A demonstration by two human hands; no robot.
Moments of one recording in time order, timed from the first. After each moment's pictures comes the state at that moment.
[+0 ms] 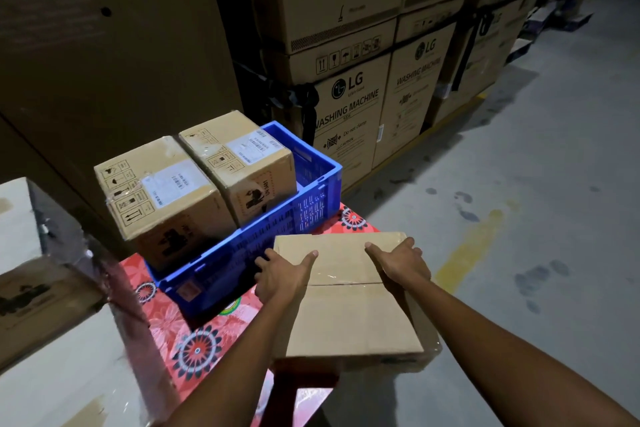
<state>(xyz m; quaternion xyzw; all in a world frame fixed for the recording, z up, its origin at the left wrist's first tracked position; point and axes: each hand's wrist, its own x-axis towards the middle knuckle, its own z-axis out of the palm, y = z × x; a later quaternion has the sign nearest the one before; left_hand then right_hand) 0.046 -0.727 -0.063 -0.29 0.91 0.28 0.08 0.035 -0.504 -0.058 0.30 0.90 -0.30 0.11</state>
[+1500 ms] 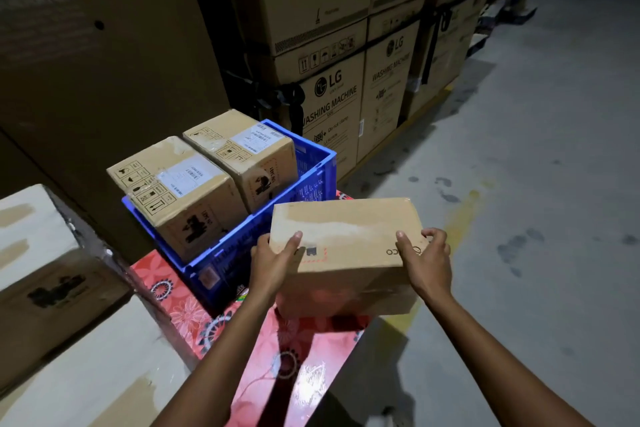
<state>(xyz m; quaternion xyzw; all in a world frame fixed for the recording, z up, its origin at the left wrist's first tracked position) 0.097 -0.804 -0.033 -0.15 0.82 0.55 0.05 0.164 -0.537 -0.017 0.31 0.82 -0.46 -0.12</state>
